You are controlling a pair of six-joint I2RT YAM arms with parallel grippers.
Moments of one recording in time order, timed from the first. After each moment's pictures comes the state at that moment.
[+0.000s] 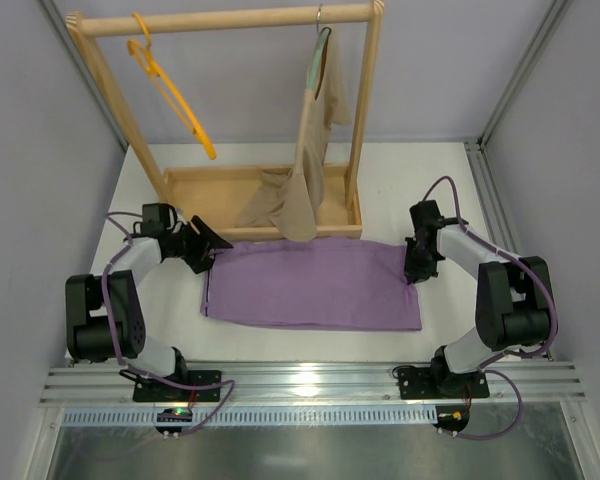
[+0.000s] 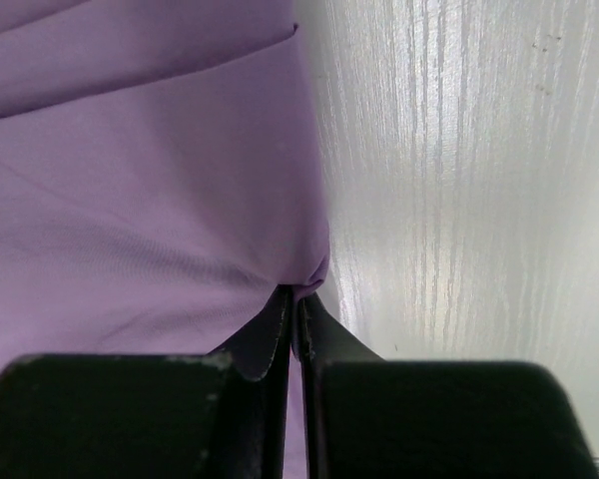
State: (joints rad) left arm 0.10 1.51 0.81 -0.35 0.59 -0.72; right arm 0.12 1.55 0.88 -0.69 0.04 0.33
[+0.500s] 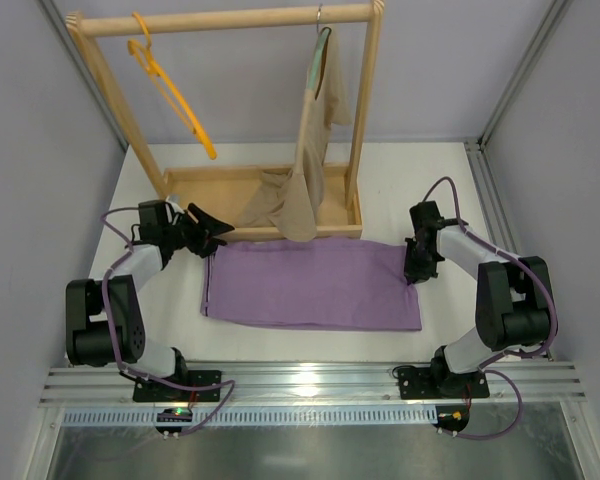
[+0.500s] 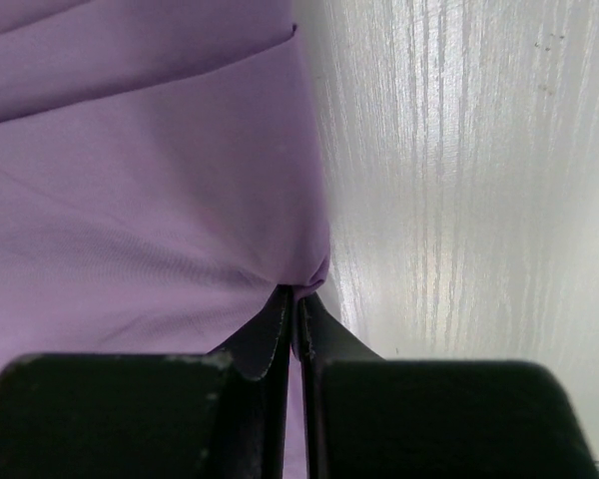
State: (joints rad) left arm 0.10 1.48 0.74 0.00 0.68 -0.89; right arm 0.12 1.55 0.87 -0.68 0.04 0.33
